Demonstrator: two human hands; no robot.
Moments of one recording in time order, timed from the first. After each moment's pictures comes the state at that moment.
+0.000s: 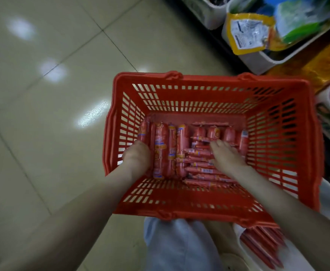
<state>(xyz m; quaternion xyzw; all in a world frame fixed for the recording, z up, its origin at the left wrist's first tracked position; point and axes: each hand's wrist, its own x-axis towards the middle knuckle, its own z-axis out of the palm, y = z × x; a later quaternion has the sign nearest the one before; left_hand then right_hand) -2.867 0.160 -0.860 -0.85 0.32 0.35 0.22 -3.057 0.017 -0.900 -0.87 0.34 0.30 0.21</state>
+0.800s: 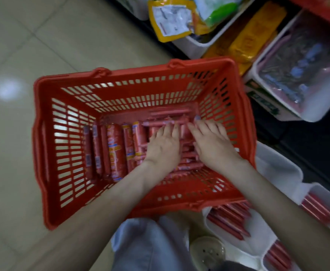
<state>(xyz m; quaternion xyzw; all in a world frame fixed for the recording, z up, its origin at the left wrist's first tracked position) -3.007 0.064 -0.847 -0.75 0.59 0.28 0.06 -3.139 -0.006 -0.854 -0.93 0.34 0.12 0.09</state>
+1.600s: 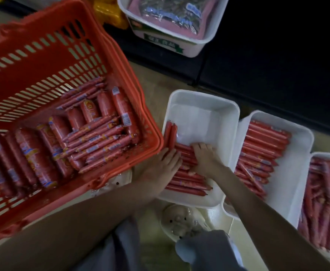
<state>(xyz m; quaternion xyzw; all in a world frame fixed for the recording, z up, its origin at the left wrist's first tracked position) -3.202 0.121 -0.936 -0.35 0.87 0.16 0.31 -3.377 0.076 -0.983 -0.69 0.57 0.25 0.37</state>
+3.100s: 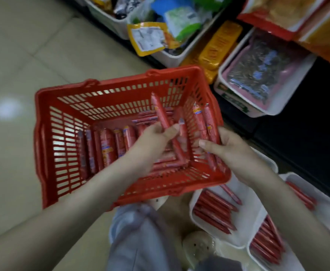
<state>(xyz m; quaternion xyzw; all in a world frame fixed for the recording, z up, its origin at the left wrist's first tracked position) -3.021 0.069 -0.737 -0.64 0.13 0.63 -0.41 -3.190 0.008 -0.740 -0.52 0.49 -0.10 0.69</state>
